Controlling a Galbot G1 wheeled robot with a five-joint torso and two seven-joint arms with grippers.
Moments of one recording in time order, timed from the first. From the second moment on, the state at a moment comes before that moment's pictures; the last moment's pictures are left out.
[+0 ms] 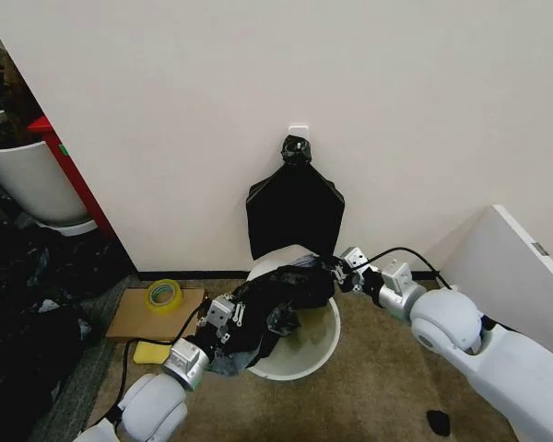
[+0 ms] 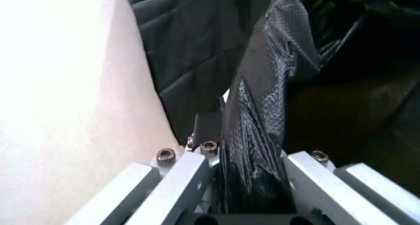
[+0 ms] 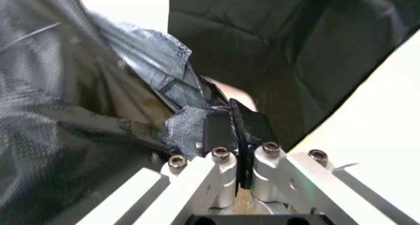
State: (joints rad) left arm 1.32 -0.92 -0.11 -2.01 -0.26 -0.05 -0.15; right arm -0.90 0.66 0.00 2.03 0.59 -0.45 -0.05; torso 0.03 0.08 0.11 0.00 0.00
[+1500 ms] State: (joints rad) left arm 1.35 -1.02 -0.09 -2.02 -0.33 -0.01 -0.37; right arm -1.13 0.87 0.16 2.46 1.14 -0.57 0.57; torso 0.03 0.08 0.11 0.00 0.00
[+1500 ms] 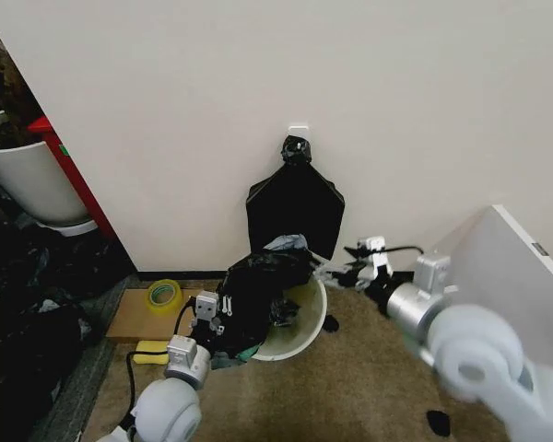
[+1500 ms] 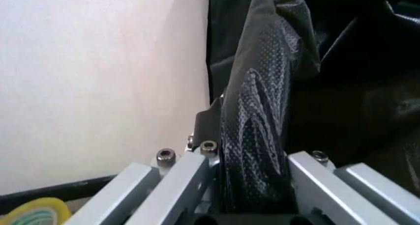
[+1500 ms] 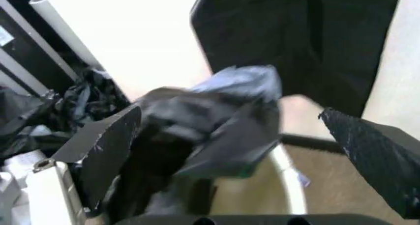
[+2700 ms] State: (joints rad) left arm 1.35 -1.03 -0.07 -2.03 -0.32 0.00 -0.36; right arm -1.18 1.07 0.03 2.30 1.00 -0.62 0.61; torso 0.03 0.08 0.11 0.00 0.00
